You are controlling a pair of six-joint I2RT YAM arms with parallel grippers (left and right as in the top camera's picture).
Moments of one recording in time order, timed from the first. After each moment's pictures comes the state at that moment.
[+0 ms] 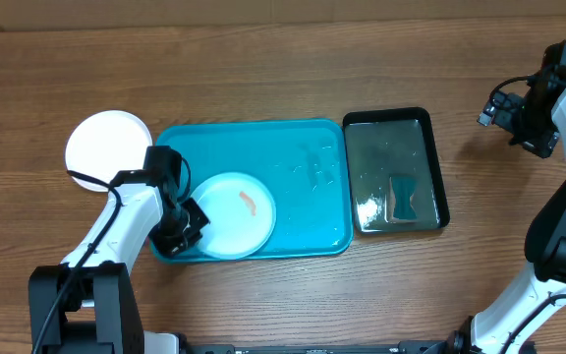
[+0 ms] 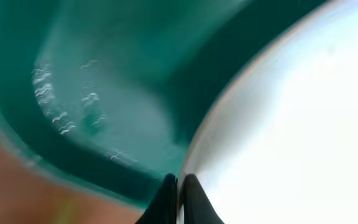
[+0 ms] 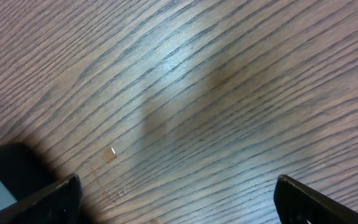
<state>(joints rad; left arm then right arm) 0.01 1.59 0.88 -0.91 0.10 -0.65 -0.32 2.03 1.65 -0.97 -0.04 0.25</state>
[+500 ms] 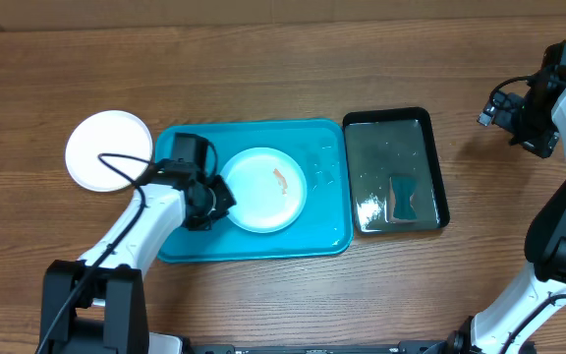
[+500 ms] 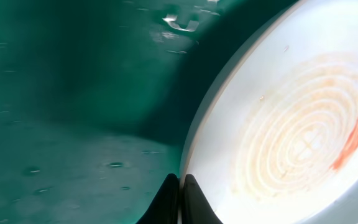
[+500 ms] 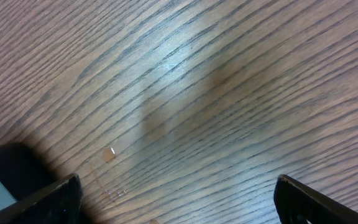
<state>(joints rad) -0.15 1.59 0.87 -0.63 0.17 -0.66 -0.32 2.03 1.65 -0.97 -0.04 0.25</state>
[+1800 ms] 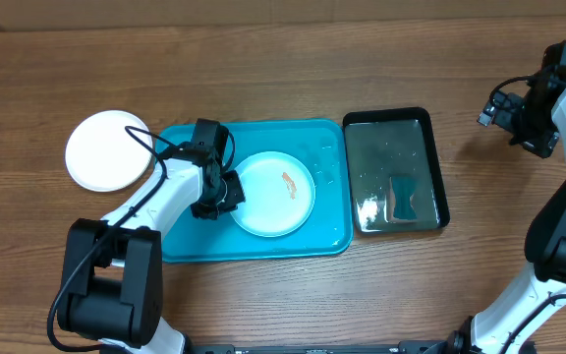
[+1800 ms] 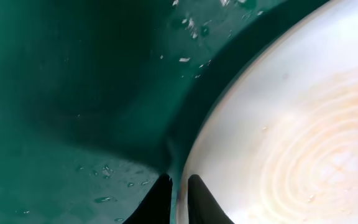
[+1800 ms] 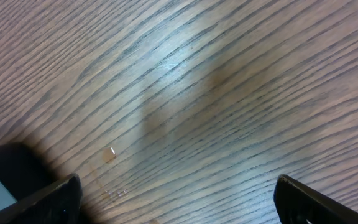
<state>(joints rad) -0.20 1.76 1.03 -0.73 0.10 -0.51 -0.32 2.03 1.65 -0.97 -0.04 0.25</state>
